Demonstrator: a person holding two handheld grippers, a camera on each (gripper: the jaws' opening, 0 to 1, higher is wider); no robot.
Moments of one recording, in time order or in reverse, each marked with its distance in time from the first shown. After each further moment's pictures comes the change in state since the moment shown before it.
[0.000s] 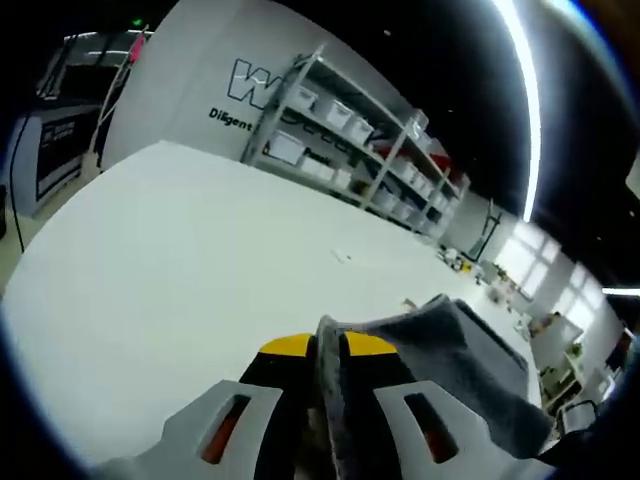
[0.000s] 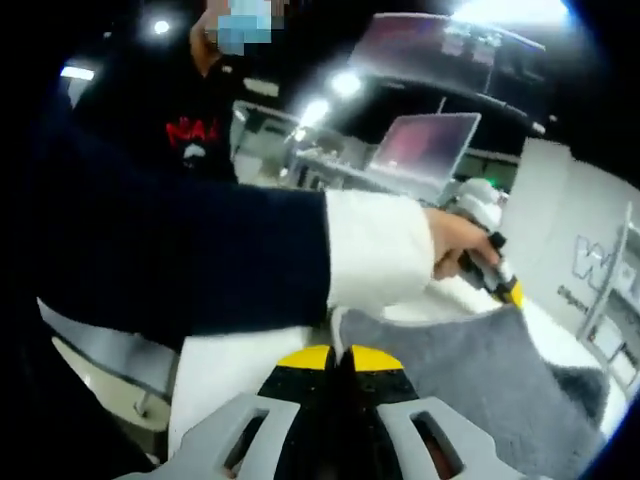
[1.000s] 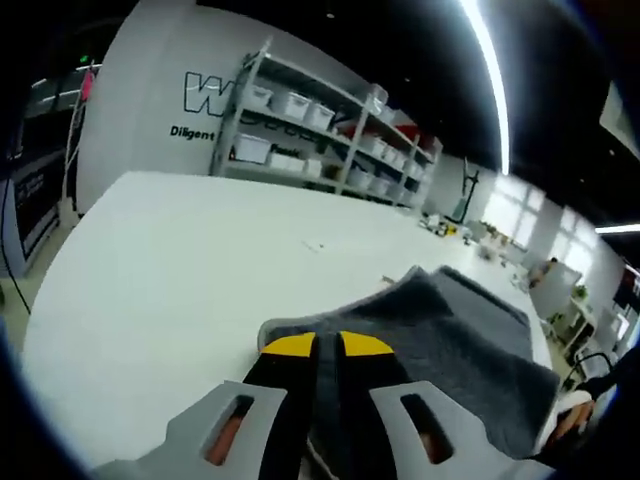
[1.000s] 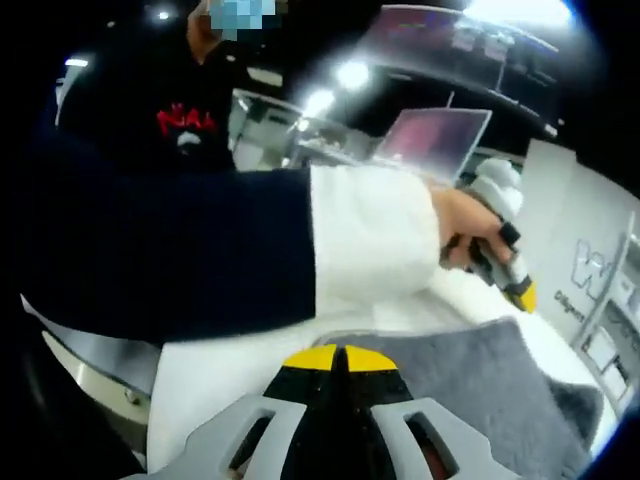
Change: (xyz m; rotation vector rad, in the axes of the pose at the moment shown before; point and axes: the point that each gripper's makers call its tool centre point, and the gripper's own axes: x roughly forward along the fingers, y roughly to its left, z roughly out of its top) left arm -0.014 -0.034 -0.016 0.185 0.053 -0.037; right arm 0.012 0.007 -0.002 -0.089 0.067 -0.016
